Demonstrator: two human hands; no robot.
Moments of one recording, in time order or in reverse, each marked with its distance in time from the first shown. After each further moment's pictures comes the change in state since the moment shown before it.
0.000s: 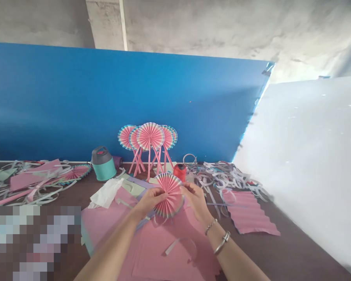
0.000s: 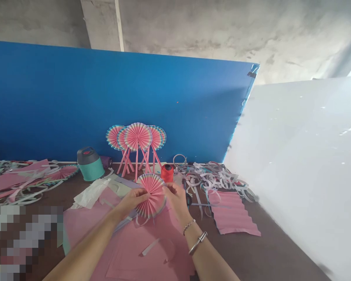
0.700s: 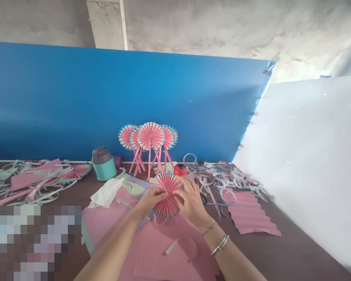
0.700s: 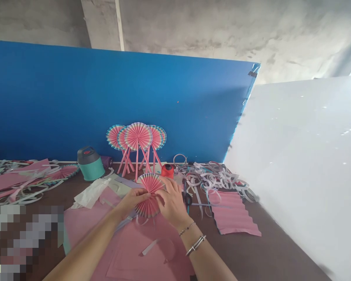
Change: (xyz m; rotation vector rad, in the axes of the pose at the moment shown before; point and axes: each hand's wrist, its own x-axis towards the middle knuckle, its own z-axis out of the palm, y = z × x) left_hand -0.001 0.001 0.003 -0.025 -0.019 0.009; right_hand -0.008 0.002 0.000 -1.019 -0.122 -0.767
